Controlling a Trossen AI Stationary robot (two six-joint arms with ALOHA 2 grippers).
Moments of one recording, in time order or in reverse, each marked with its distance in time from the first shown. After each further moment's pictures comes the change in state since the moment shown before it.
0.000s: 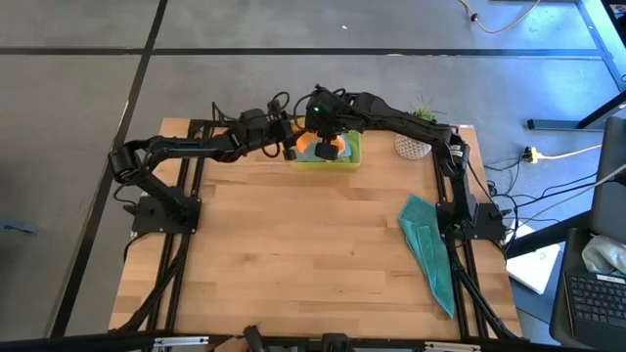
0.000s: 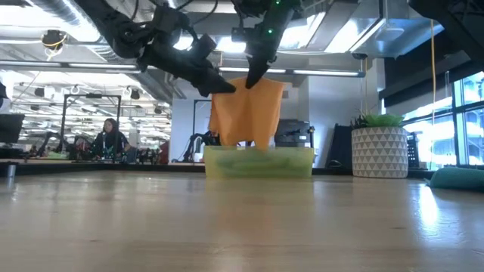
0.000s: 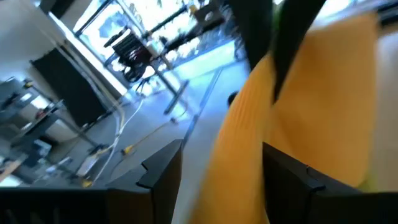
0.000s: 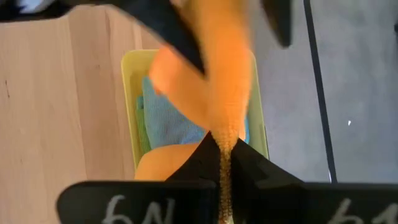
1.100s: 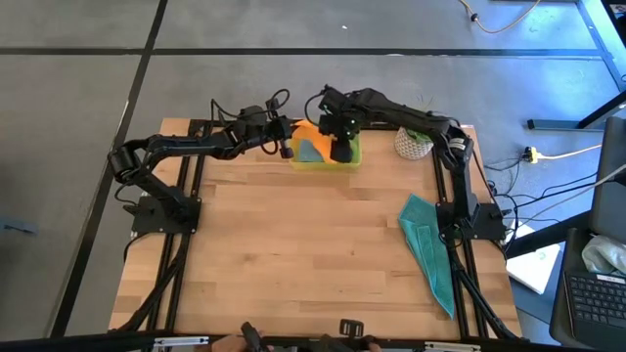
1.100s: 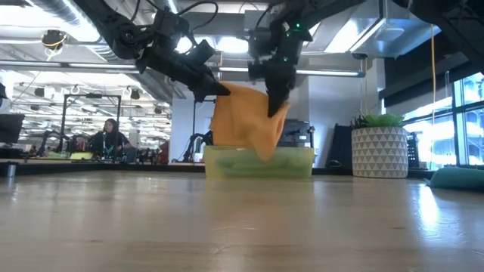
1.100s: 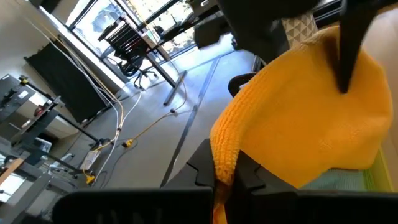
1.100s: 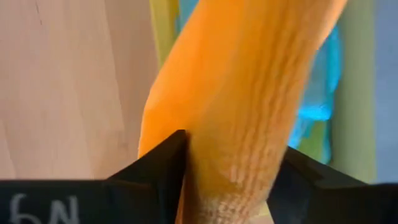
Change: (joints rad) left arm 0.039 0.000 0.005 -0.053 0.025 0.049; right arm -0.141 -0.003 -0.195 -0.063 -0.278 -0.014
